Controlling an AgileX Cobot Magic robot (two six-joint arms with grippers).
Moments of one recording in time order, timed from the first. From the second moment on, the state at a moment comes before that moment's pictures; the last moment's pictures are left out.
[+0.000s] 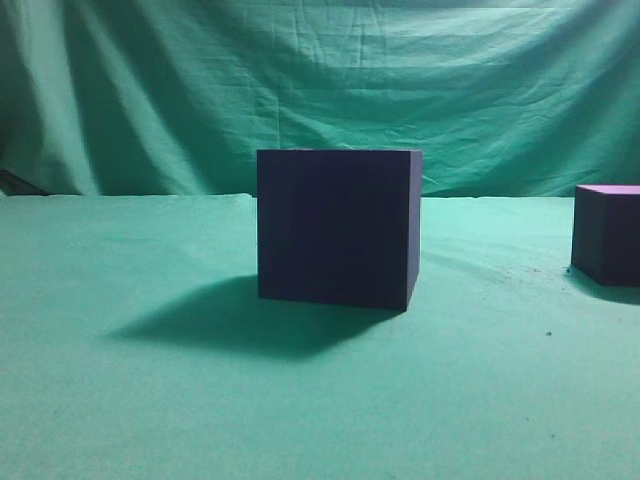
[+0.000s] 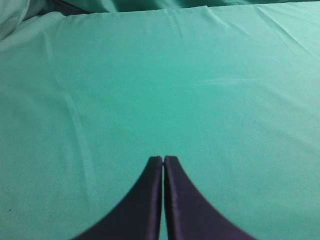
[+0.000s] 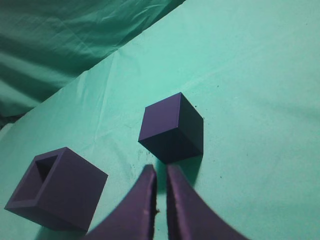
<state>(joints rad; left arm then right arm) -0.11 -0.02 0.02 0.09 0.36 -0.03 0.04 -0.01 0.03 0.52 0.44 0.09</state>
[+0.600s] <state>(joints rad) -0.11 -0.02 0.02 0.09 0.36 -0.03 0.04 -0.01 0.03 0.52 0.44 0.09</state>
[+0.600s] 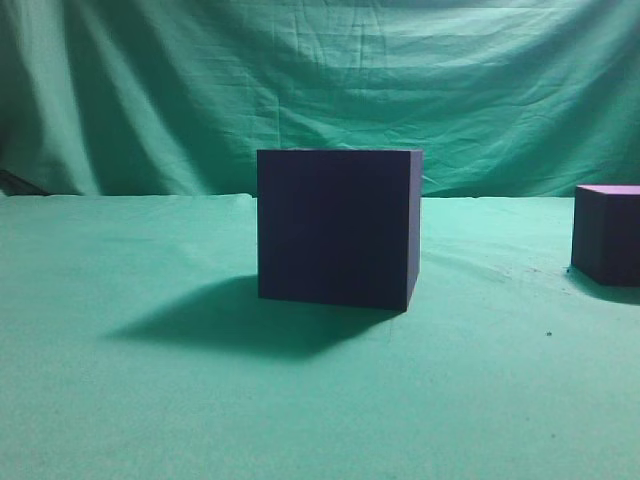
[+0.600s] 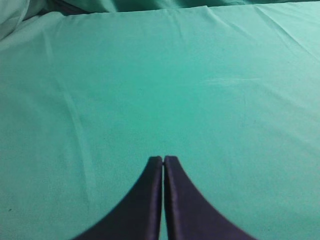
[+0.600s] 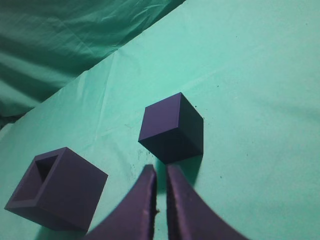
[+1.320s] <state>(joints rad) -0.11 -0.02 0.02 0.09 0.36 -0.03 0.04 -0.01 0.03 0.52 0.44 0.06</state>
